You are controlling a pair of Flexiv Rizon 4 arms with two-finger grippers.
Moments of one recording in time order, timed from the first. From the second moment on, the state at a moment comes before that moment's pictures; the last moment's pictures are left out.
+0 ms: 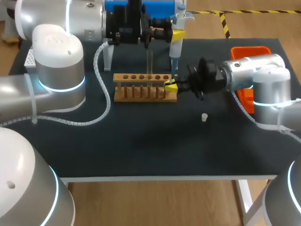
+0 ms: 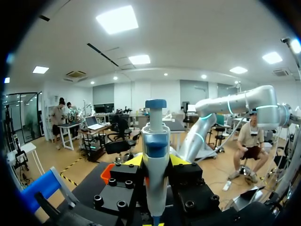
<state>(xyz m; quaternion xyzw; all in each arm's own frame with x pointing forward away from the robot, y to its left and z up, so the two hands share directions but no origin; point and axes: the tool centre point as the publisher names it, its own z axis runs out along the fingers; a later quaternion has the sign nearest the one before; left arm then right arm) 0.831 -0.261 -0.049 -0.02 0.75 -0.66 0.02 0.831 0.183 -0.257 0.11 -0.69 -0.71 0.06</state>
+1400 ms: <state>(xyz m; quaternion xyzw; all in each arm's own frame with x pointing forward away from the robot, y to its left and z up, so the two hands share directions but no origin) 0.831 -0.261 -0.049 -0.02 0.75 -0.66 0.02 0.834 0.180 -0.256 0.11 -0.69 -0.71 0.05</state>
